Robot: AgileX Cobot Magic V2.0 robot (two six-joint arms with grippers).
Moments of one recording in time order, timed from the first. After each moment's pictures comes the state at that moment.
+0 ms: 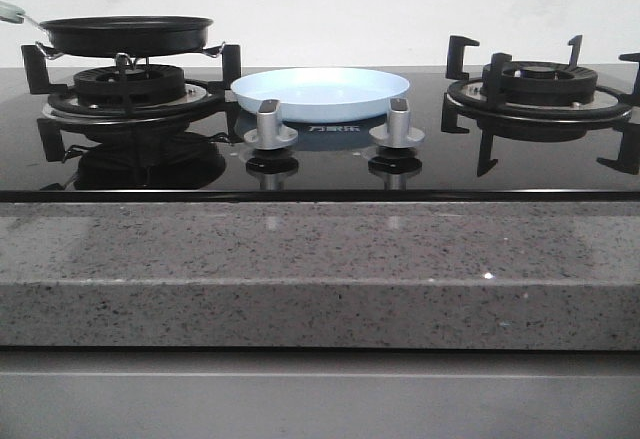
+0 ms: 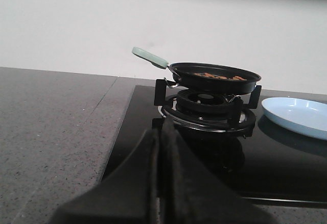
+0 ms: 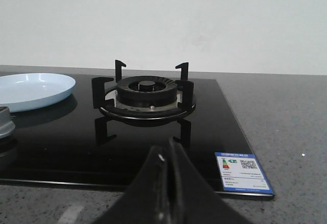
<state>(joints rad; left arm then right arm) -0.04 0.00 0.00 0.00 -0.01 -0.10 0.02 -0.01 0.03 0.04 -0.03 -0.01</state>
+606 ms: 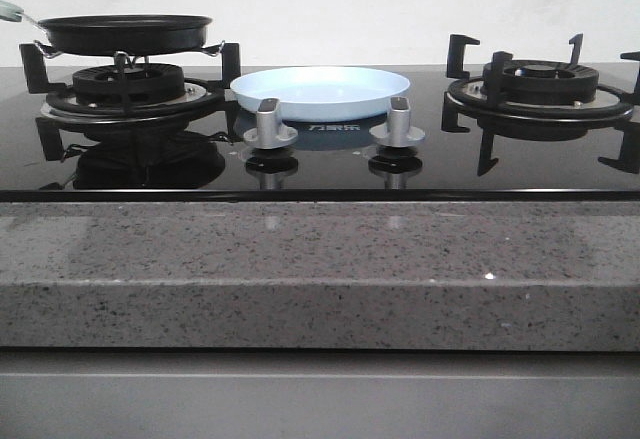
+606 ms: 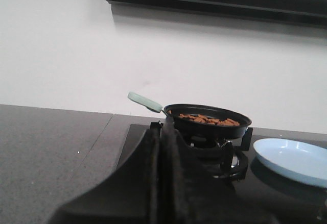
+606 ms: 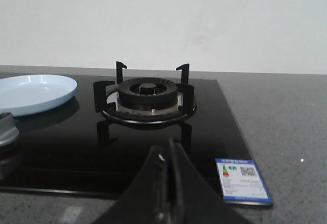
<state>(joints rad) -0.04 0.00 -0.10 -0.01 -0.02 -0.10 0.02 -0.01 -0.08 0.04 0.09 -0.01</state>
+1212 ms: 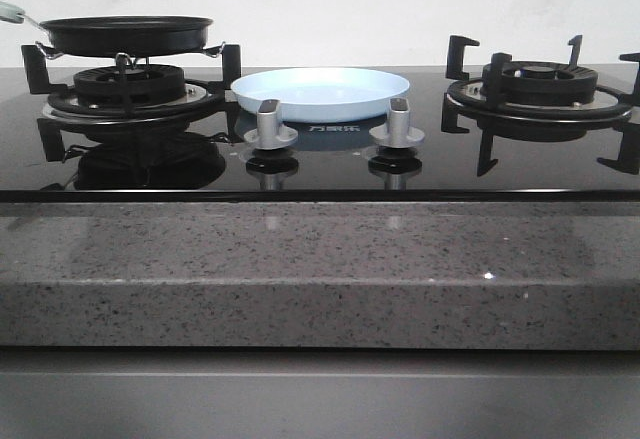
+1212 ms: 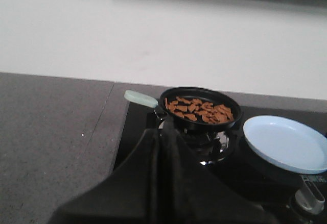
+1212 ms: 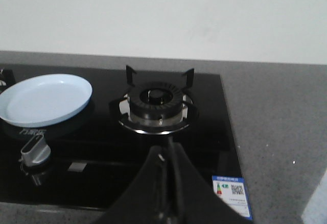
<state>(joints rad) -0.04 0.34 -0.69 -0.01 0.54 -0.10 0.02 0.32 -0.68 0.05 0.60 -0.01</state>
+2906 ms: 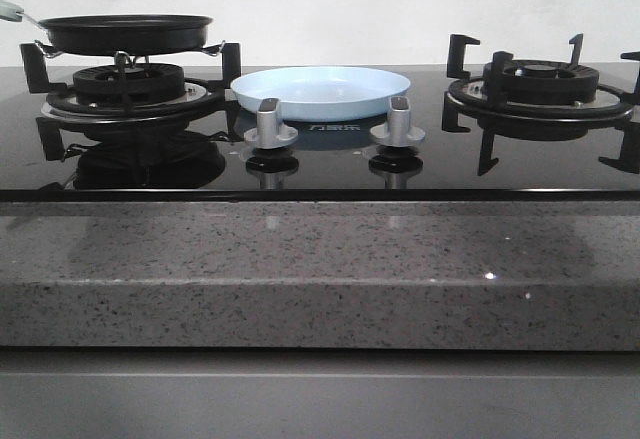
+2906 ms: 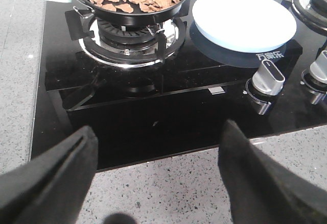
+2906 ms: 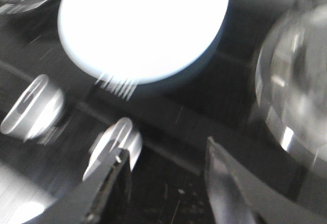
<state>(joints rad) -0.23 0.60 -0.69 -0.13 0.64 0.08 0.26 1.55 -1.42 0.31 0.77 -0.25</state>
